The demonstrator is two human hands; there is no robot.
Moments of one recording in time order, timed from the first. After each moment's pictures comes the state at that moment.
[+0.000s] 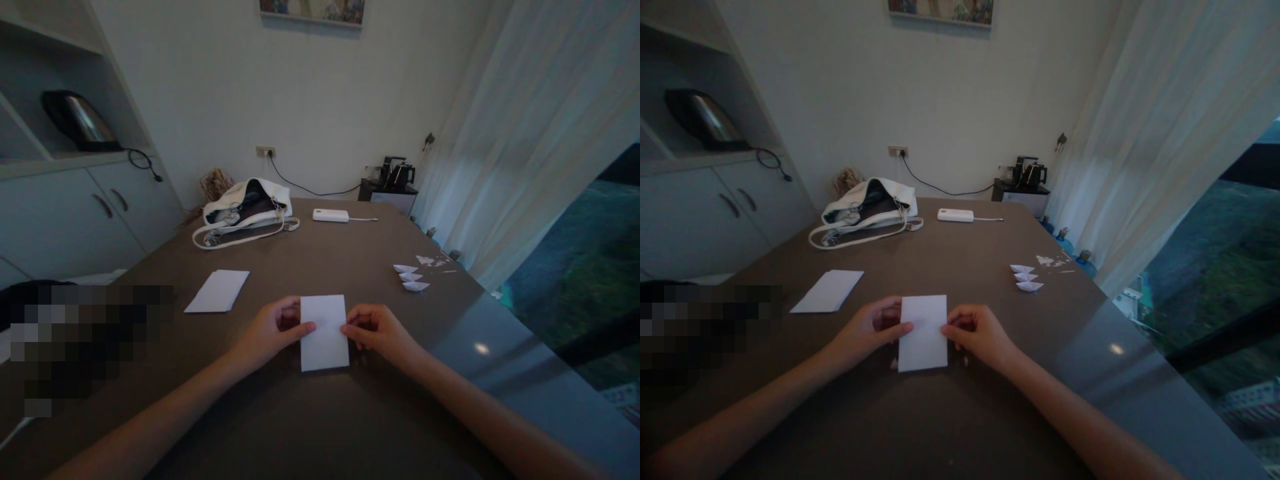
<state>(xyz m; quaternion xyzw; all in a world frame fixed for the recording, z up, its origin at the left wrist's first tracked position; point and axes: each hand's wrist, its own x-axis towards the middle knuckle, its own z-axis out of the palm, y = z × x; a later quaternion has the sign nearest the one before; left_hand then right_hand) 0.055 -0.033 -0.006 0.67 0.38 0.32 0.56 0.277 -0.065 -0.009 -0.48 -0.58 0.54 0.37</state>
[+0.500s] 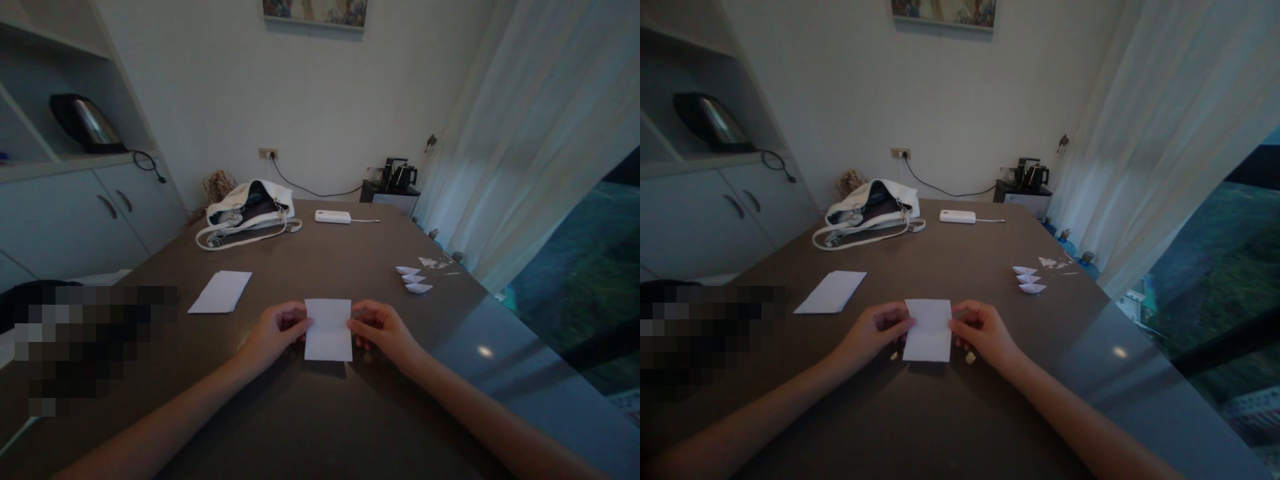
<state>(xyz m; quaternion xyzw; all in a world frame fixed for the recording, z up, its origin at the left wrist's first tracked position) 0.056 -0.030 -0.018 0.67 0.37 0.35 0.54 0.278 -0.064 -0.014 -0.48 -0.54 0.54 0.43</state>
